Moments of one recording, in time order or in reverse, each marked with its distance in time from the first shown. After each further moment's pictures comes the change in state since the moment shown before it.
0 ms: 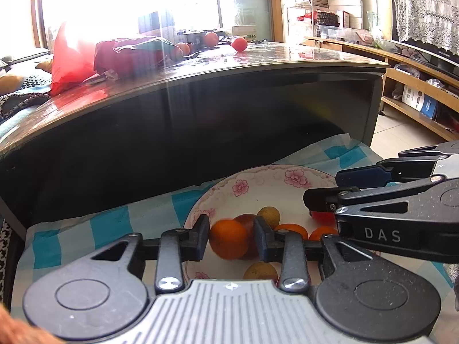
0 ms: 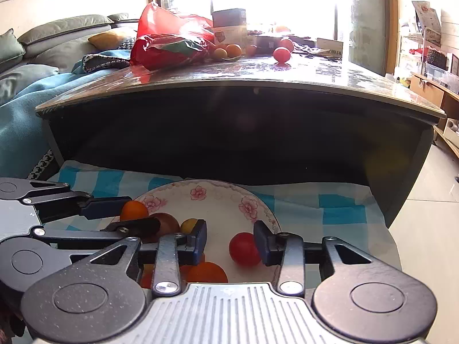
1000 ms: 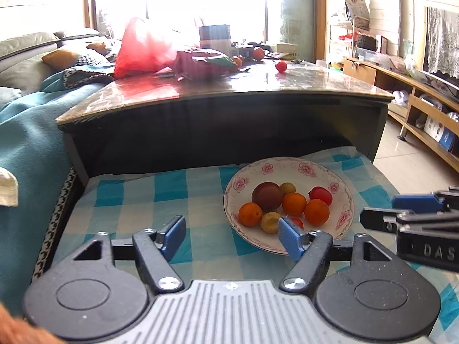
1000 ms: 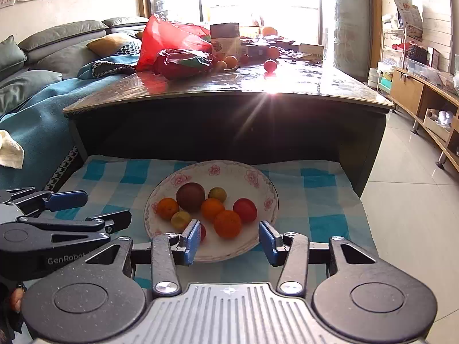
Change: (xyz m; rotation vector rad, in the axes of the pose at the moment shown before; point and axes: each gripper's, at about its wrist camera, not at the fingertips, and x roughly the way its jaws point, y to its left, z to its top) left arm -0.112 0.005 -0.033 -0.168 -0.024 0.128; right arm -0.101 0.031 -0.027 0.046 0.012 -0.043
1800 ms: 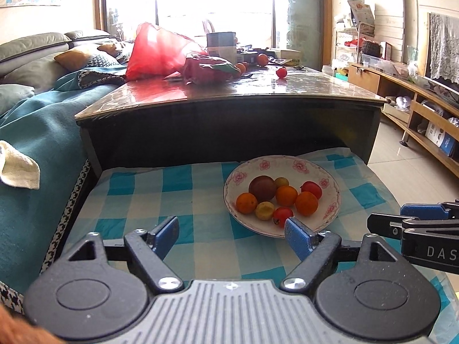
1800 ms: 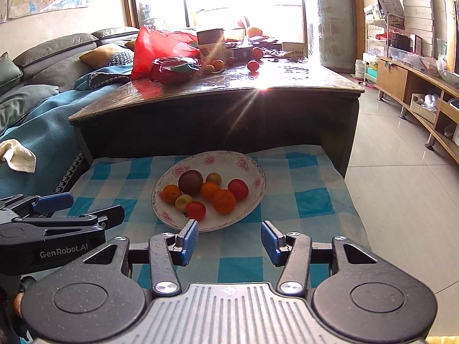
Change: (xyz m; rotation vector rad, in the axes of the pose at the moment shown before) left arm -0.034 -0.010 -0.015 -0.024 -0.012 0.029; right arm -0.031 -0.004 -0.019 0.063 -0.011 -0.019
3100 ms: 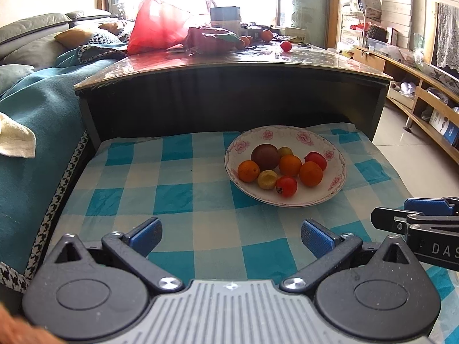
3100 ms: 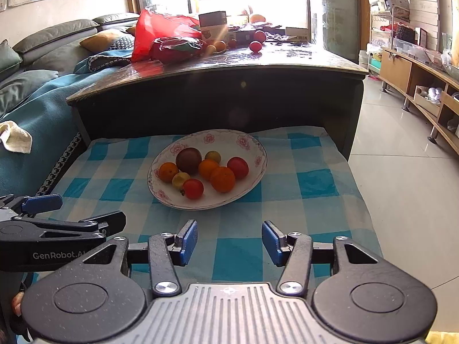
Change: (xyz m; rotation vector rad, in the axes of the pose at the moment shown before) left arm 0.010 0.001 -0.020 -0.016 0.088 0.009; right arm 0.006 -0.003 -0.016 -0.018 0.055 0.003
